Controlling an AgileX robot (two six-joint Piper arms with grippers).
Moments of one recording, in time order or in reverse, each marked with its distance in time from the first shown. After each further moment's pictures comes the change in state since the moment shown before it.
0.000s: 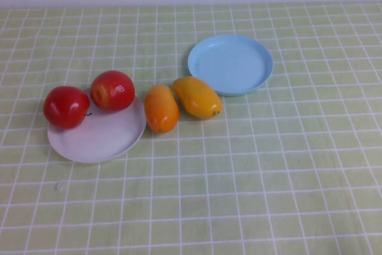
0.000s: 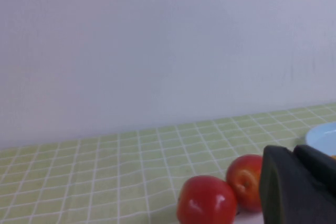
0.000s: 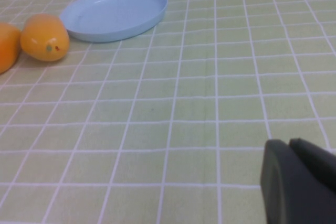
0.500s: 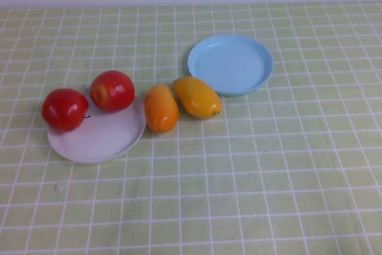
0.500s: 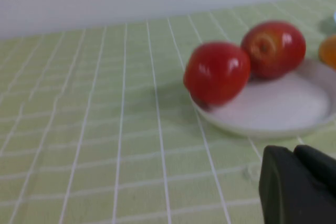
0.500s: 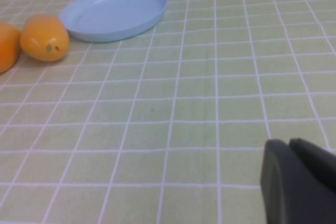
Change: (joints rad) right arm 0.000 0.000 0.000 0.000 0.000 0.000; left arm 0.063 -0.121 0.202 0.000 0.193 0.020
